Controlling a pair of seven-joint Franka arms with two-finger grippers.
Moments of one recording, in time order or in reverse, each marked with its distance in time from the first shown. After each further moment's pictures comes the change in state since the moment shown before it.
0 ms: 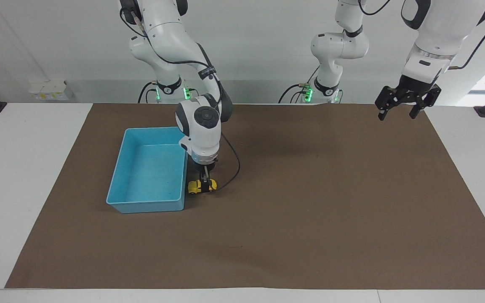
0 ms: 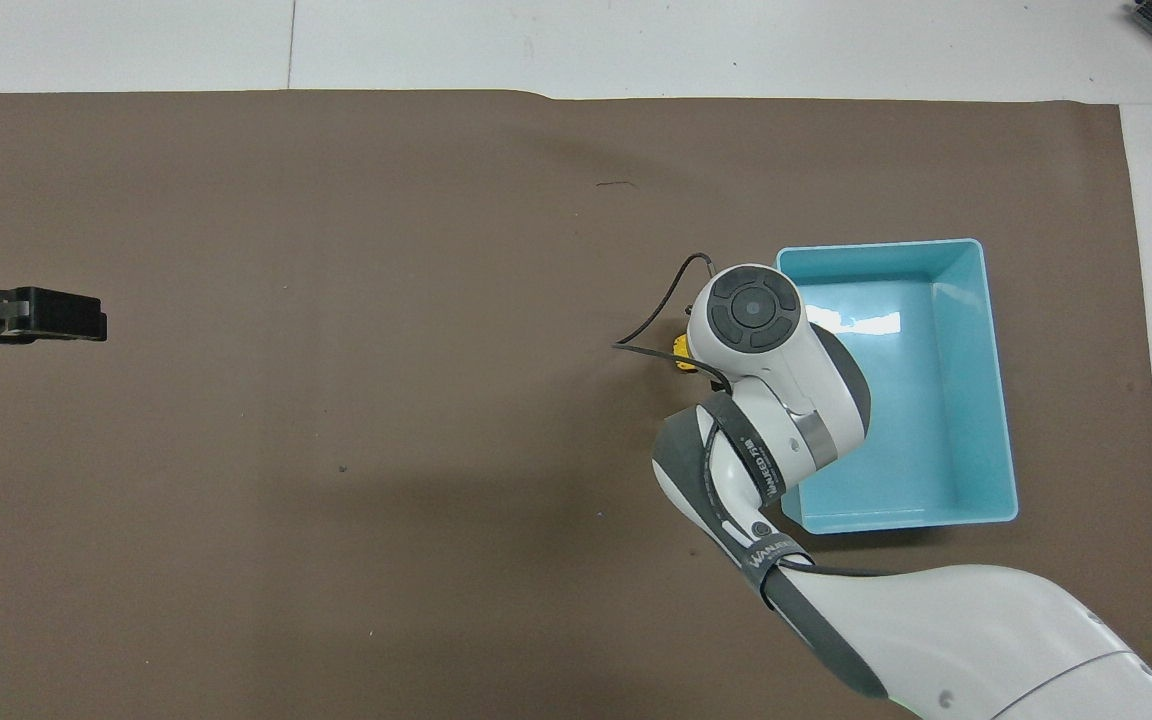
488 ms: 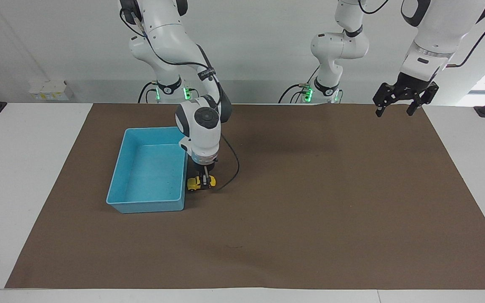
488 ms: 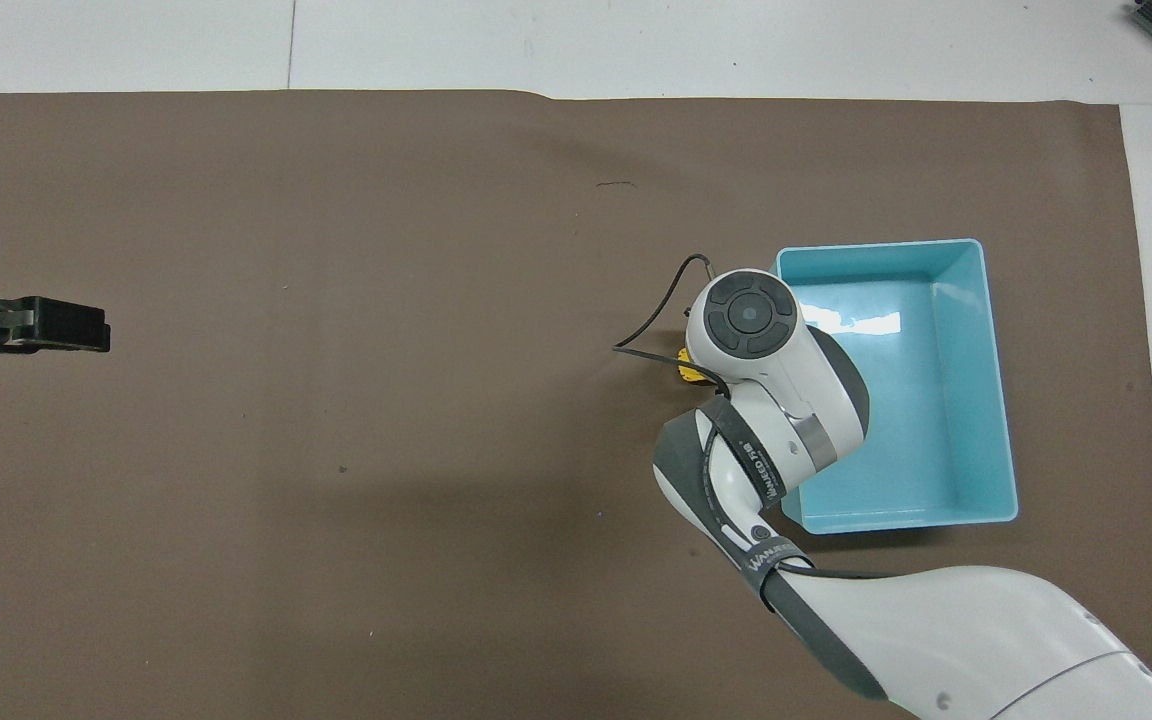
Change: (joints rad) left arm 0.000 0.000 0.001 0.000 -0.001 -0.016 0.005; right arm 0.003 -0.001 0.000 0.000 -0.028 0.008 0.000
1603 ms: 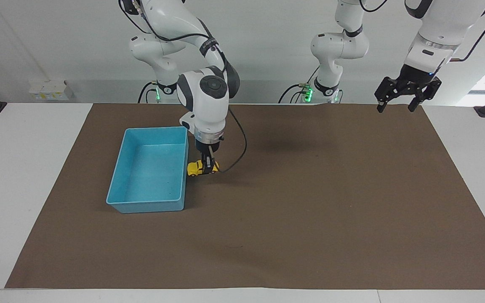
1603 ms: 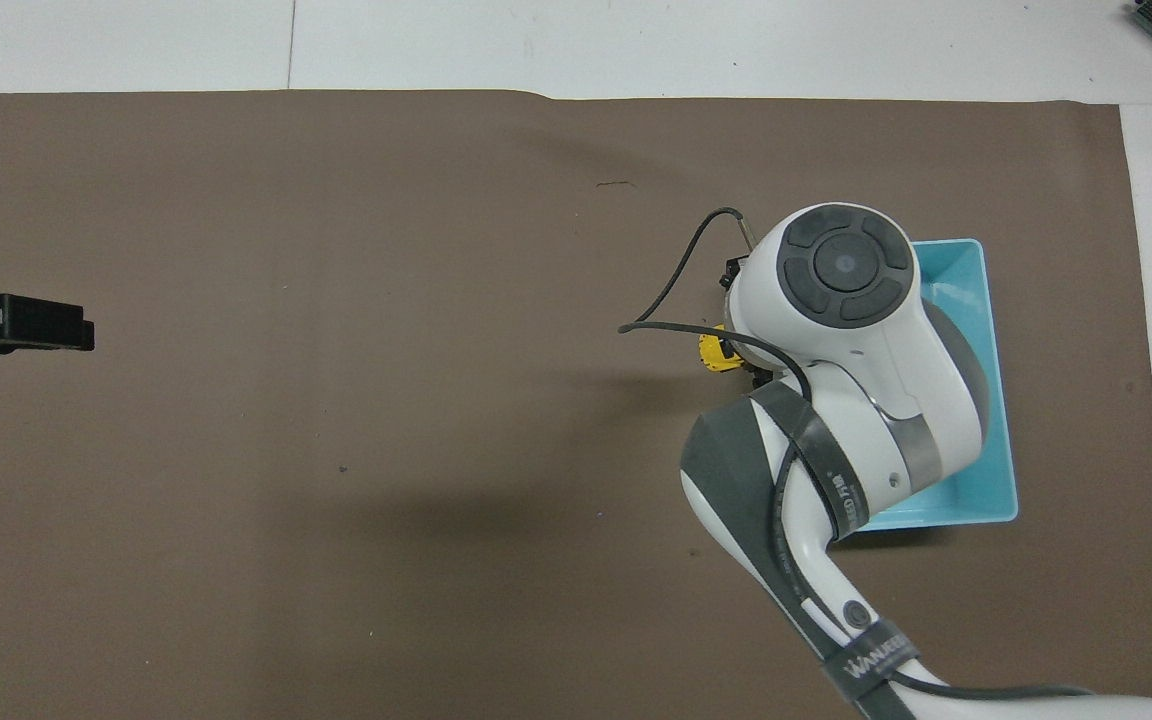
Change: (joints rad) left arm 0.000 -0.013 0.008 0.037 -0.032 -0.032 0.000; right arm 0.006 -0.206 -0.003 0.133 0.066 -0.308 -0.171
